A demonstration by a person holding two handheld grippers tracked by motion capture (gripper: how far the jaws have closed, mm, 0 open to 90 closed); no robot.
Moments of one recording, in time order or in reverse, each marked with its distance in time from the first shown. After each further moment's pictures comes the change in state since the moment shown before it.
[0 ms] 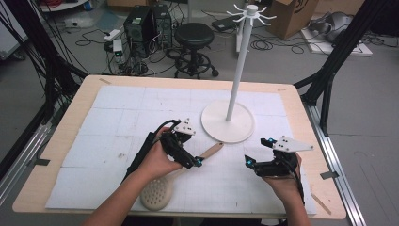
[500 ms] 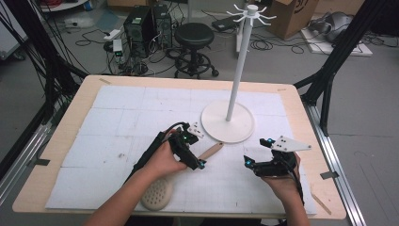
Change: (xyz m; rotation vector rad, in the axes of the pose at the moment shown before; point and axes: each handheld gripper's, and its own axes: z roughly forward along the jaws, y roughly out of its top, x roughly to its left) left arm 0.005 -0.001 0.033 0.160 0.000 0.010; right arm 0.000 -0.001 0.003 0.015 0.001 -0.005
